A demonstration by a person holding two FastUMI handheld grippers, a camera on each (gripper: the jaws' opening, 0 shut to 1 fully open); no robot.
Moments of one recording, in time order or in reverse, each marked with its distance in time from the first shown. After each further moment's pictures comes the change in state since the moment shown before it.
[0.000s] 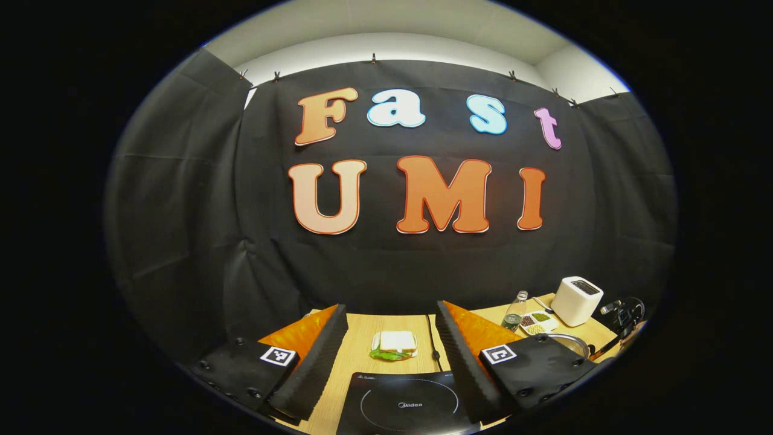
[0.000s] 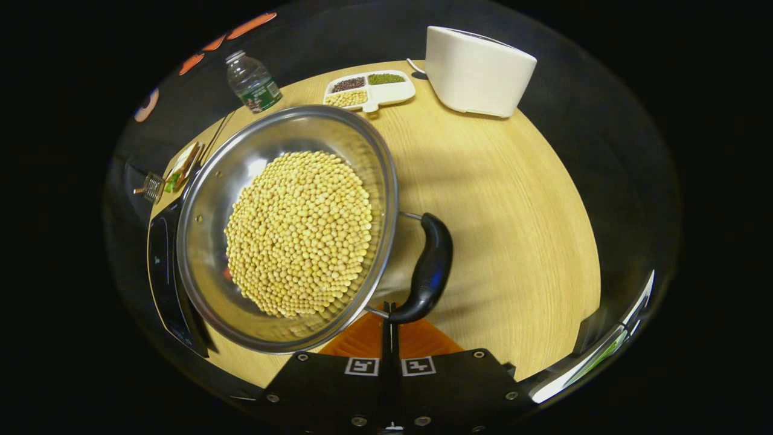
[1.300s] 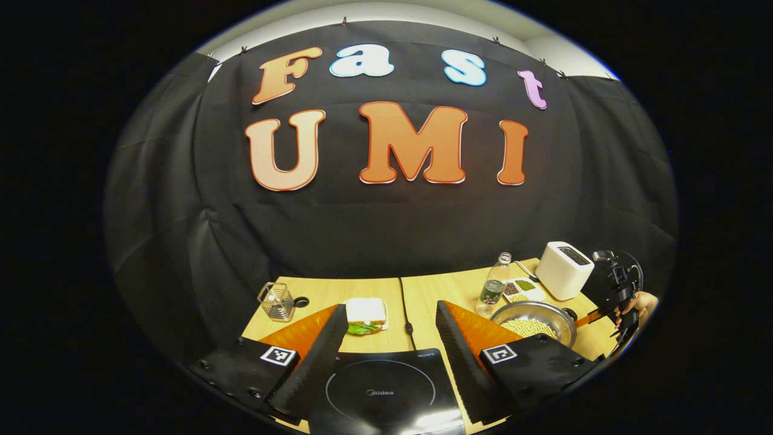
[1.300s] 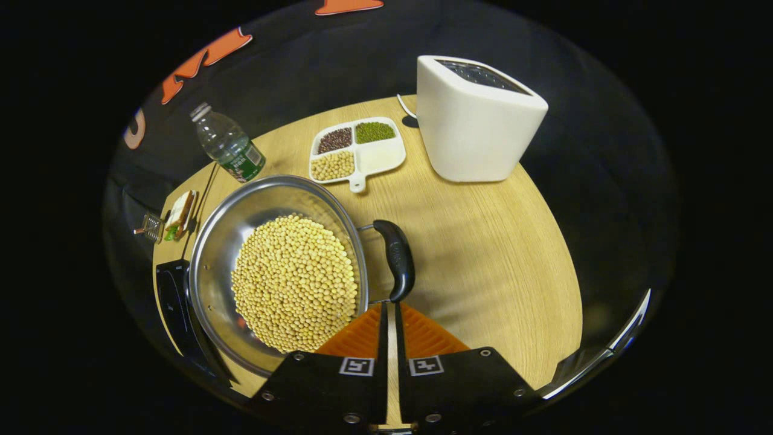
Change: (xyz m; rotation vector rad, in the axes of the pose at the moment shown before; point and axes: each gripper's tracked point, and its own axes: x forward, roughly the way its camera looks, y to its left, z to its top) left arm 0.046 -0.079 -0.073 0.023 0.247 -0.124; right arm -0.040 -0.008 0.092 0.017 -0.147 0.007
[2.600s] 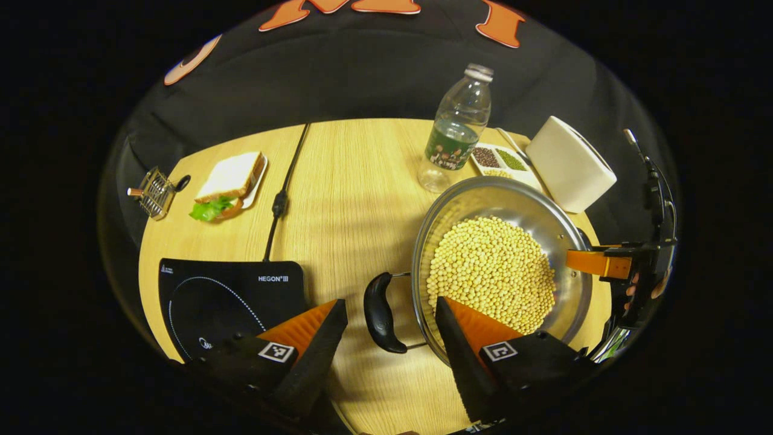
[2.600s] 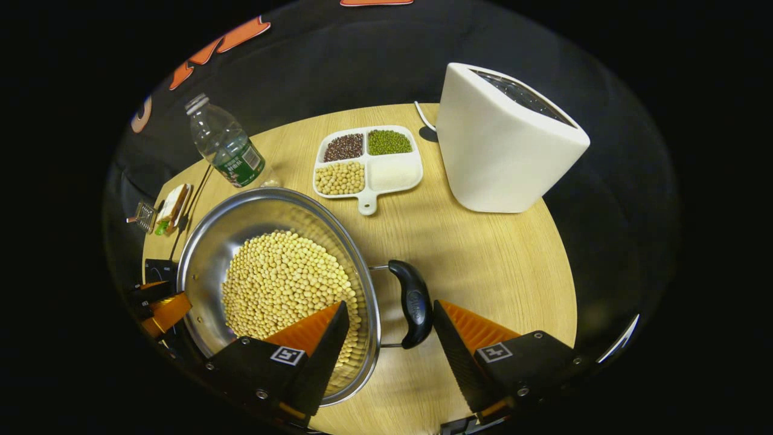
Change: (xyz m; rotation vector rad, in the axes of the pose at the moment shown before) left arm 0.144 -0.173 -0.235 -0.054 0.697 -0.101; right arm 0.045 0.002 0.023 -0.075 0.024 -0.044
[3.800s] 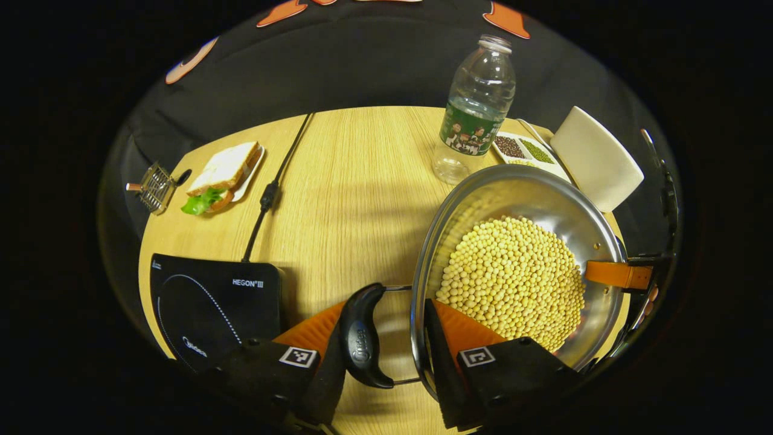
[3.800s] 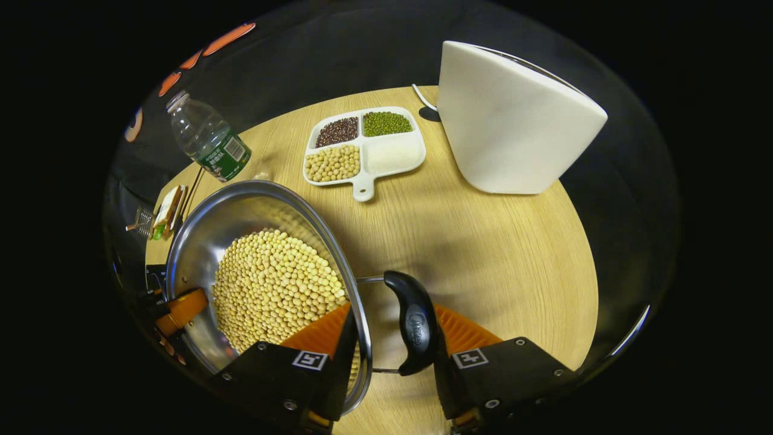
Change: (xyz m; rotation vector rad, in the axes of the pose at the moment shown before) left arm 0.031 -0.002 0.010 0.021 -0.030 0.102; right arm 0.028 0.007 -0.012 0.045 0.035 0.041
